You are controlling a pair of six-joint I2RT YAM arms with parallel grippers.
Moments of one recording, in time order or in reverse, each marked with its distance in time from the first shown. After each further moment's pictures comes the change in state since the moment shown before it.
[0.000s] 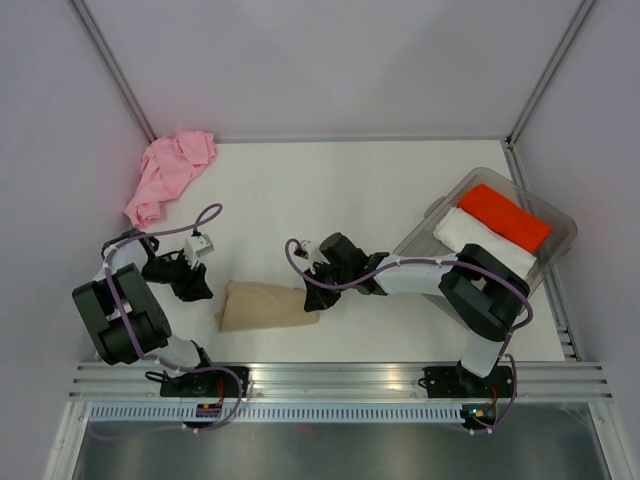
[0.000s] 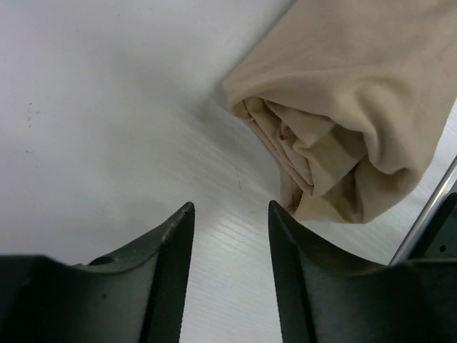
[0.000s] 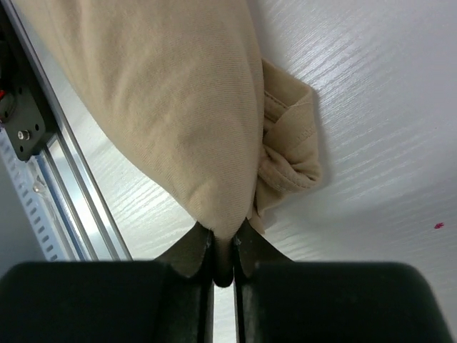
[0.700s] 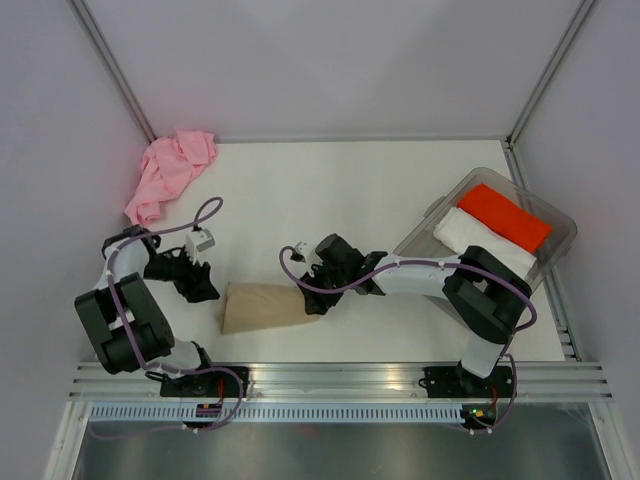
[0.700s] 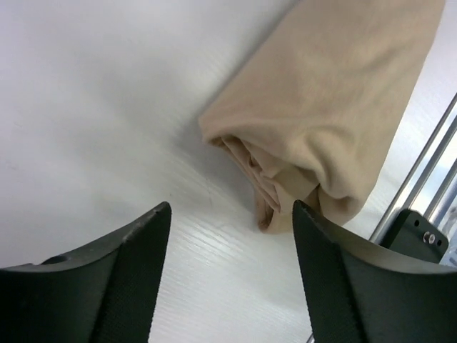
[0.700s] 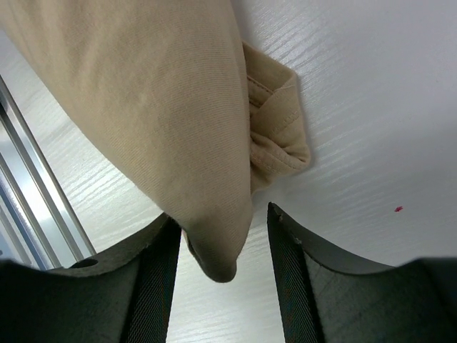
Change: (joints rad) left arm -0.032 -0.027 0.002 -0.037 0.026 -0.101; right arm 0.035 -0.019 0.038 -0.114 0.125 -0.134
